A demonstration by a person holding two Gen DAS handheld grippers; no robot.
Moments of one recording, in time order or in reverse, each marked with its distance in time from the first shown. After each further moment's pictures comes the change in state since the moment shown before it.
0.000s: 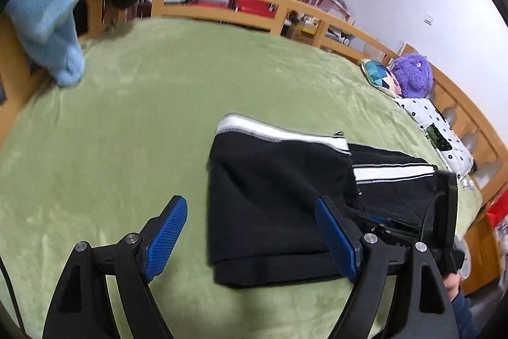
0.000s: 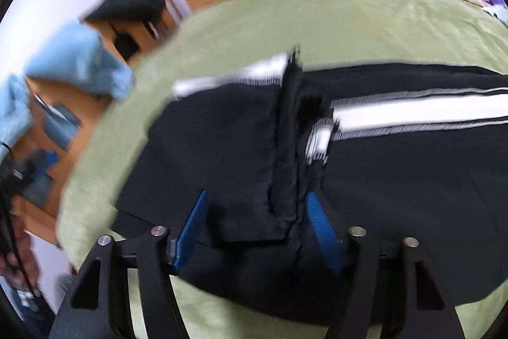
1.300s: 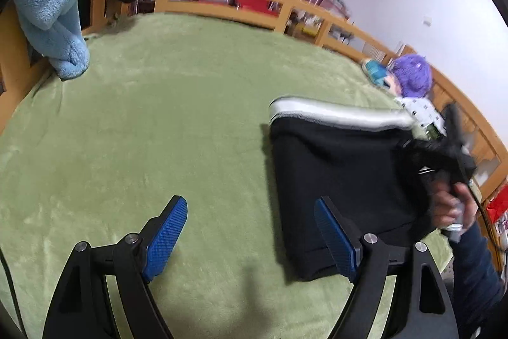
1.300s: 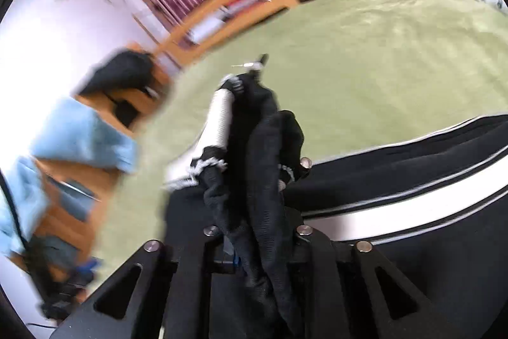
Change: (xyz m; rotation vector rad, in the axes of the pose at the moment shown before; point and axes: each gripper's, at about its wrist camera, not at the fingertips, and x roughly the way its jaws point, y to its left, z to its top) left arm 0.002 0.034 -0.026 0.005 -0.040 -0.012; right arm -0.015 -0.098 0.085 0.221 -0.126 0.048
